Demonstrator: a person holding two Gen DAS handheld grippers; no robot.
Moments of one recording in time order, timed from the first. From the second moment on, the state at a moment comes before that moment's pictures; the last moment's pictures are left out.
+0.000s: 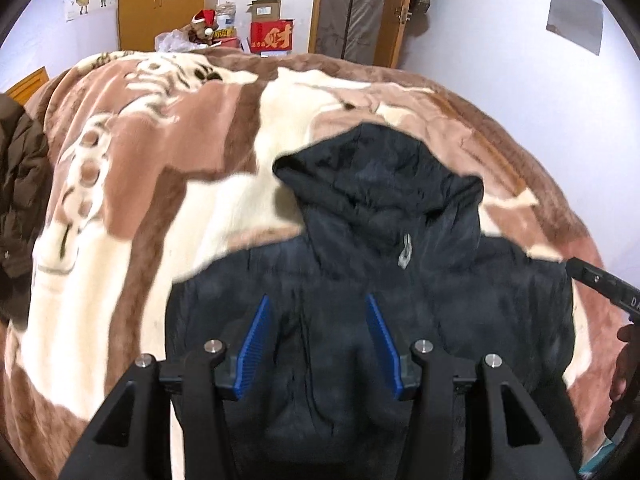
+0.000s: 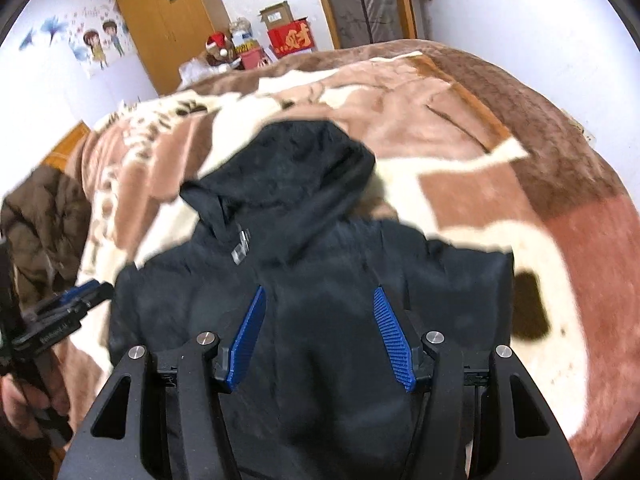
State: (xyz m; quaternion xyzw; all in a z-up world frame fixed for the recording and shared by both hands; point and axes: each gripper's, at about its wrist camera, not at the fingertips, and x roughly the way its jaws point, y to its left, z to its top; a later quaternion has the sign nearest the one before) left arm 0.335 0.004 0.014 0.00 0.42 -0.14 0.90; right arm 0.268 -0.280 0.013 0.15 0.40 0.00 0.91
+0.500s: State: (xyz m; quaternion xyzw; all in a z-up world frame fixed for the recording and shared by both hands) left arm 0.509 -0.020 -0.031 -0.01 0.48 -0.11 0.87; right arm 0.425 -0.349 -0.051 0.24 0.45 -0.03 0.86
